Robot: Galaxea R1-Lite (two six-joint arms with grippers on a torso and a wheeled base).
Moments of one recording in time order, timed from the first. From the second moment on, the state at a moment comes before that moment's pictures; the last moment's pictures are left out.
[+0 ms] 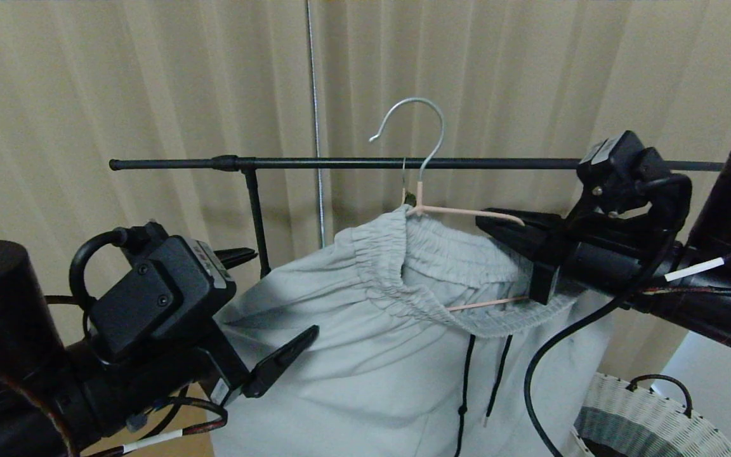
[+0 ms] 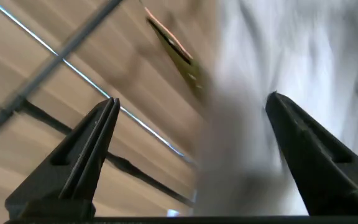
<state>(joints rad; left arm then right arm) -0.68 1.33 -0.49 -0.67 0.06 0.52 0.53 1.53 -0.73 -0.74 0.19 -0.26</state>
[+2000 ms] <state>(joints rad) -0.52 1.23 -0.29 -0.68 0.06 0.37 0.41 1.44 -0.75 -0.74 0.19 -0.23</state>
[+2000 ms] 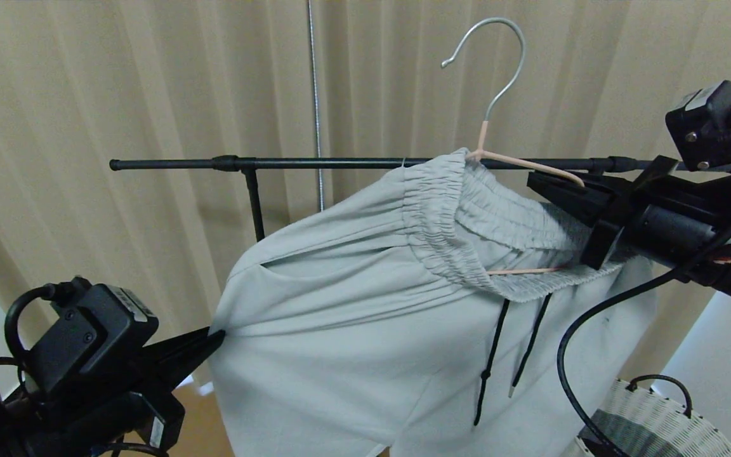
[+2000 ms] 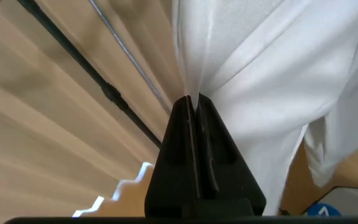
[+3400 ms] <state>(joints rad) -0.27 1.09 -0.21 -0.68 -0.08 0.27 0.15 1.38 -0.53 -0.75 0.13 -0.23</state>
